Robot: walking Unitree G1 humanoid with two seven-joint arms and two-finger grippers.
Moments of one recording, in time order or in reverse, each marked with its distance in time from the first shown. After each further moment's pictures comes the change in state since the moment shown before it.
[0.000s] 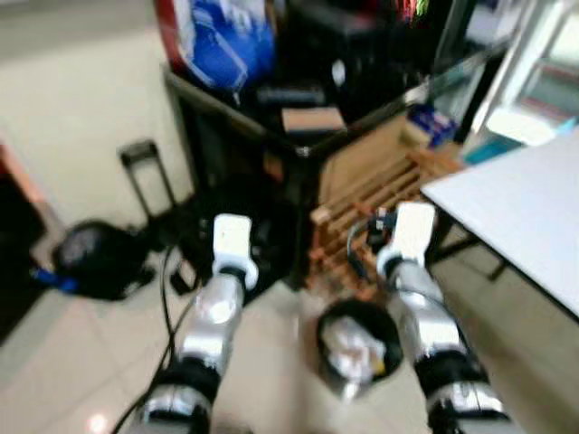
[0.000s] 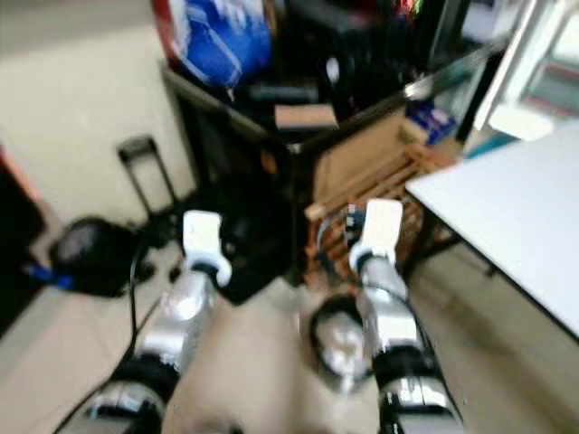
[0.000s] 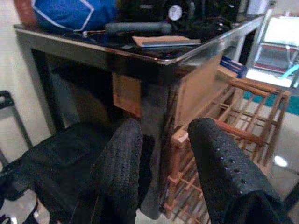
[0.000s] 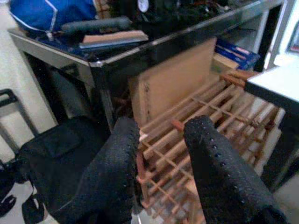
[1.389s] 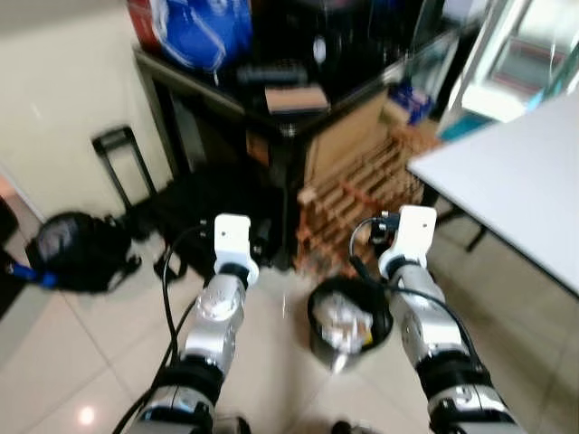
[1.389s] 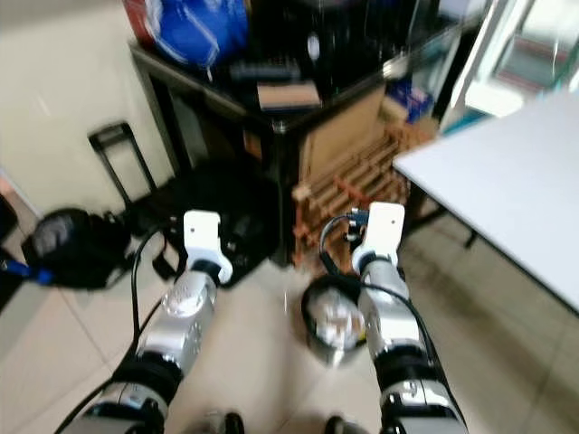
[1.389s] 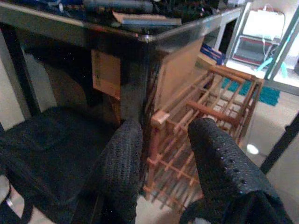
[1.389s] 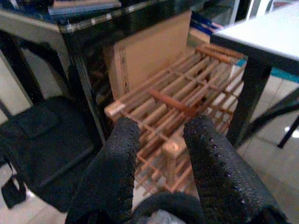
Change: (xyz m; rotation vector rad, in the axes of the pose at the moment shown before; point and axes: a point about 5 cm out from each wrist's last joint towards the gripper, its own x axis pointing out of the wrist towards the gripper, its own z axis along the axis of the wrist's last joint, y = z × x) left arm 0.000 0.000 0.000 -0.027 -0.008 0.008; right arm -0.001 -0.002 -0.003 -0.003 0.022 -0.003
